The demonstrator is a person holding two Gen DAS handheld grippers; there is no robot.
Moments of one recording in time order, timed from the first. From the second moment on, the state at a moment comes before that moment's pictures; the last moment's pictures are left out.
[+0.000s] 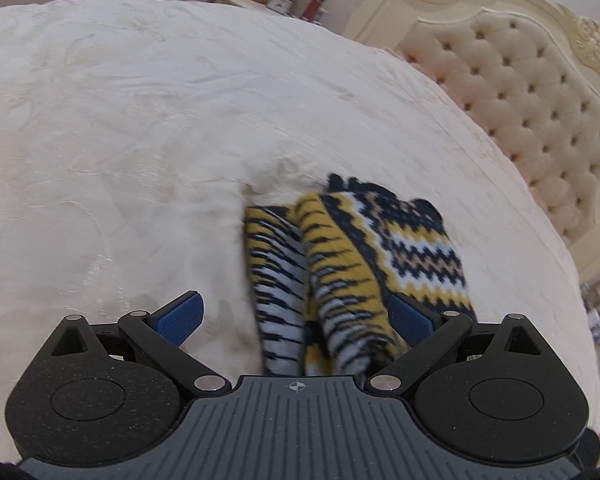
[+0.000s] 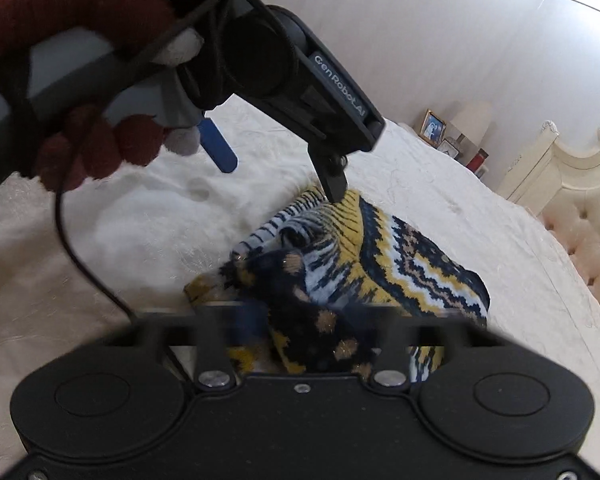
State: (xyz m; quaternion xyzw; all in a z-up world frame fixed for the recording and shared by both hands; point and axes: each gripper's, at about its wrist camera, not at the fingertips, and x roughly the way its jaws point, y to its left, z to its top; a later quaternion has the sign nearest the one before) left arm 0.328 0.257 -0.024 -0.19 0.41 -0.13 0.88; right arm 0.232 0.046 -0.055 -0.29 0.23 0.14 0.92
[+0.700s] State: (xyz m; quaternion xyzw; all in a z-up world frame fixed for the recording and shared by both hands) left arm 0.325 0.227 -0.050 -0.23 0.36 -0.22 0.88; right arm 0.211 0.034 -0.047 -0.21 0.22 0.15 0.94
